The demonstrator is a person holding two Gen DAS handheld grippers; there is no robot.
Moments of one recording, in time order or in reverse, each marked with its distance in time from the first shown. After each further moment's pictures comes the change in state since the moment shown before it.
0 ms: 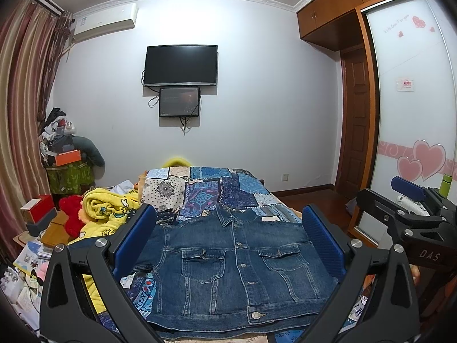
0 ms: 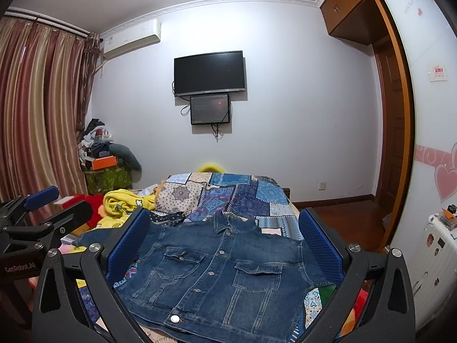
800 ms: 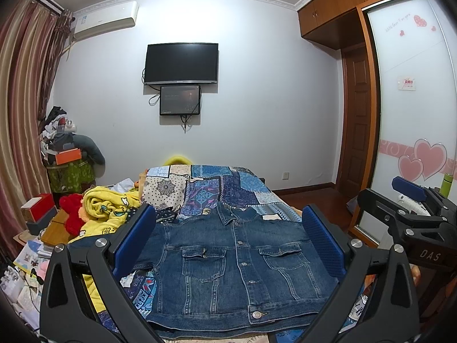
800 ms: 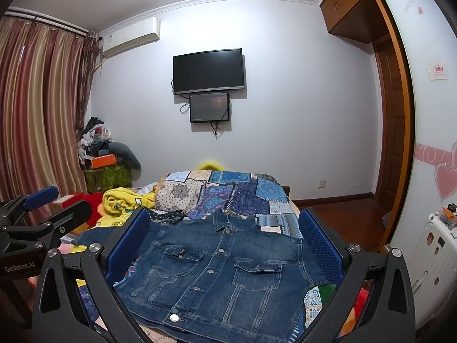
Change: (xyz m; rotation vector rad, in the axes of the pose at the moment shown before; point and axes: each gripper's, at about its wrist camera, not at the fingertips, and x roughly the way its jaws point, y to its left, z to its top) left arm -0.001 0.001 0.000 -0.004 0.005 0.000; right arm 0.002 -0.002 -0.002 0.000 0.011 -0.002
